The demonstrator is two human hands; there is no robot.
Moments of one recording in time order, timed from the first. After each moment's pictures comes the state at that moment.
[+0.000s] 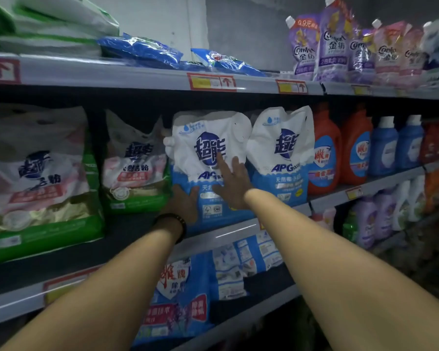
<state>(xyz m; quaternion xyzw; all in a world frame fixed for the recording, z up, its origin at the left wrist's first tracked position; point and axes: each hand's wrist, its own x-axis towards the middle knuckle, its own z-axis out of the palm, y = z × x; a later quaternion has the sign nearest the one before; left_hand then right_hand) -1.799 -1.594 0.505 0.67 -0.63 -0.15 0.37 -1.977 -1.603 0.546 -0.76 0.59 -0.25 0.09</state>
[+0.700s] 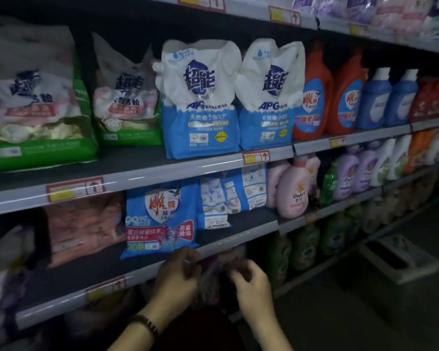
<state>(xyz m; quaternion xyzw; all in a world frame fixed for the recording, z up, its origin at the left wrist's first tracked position) -1.815 -1.364 0.246 0.59 -0.65 -0.22 0.42 -2.005 -1.344 0.224 -0.46 0.59 -0.53 0.40</state>
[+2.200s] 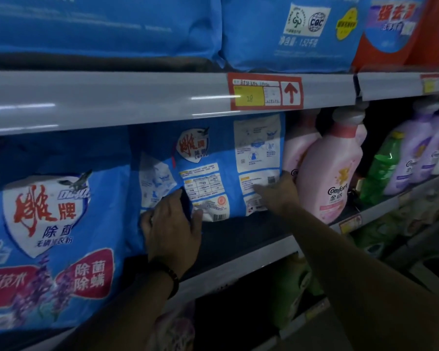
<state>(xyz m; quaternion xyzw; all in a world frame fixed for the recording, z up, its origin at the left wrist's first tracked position) -1.932 -1.691 0.132 0.65 -0.64 0.06 0.40 -2.165 -1.761 0.183 -0.47 0.67 -0.48 0.30</state>
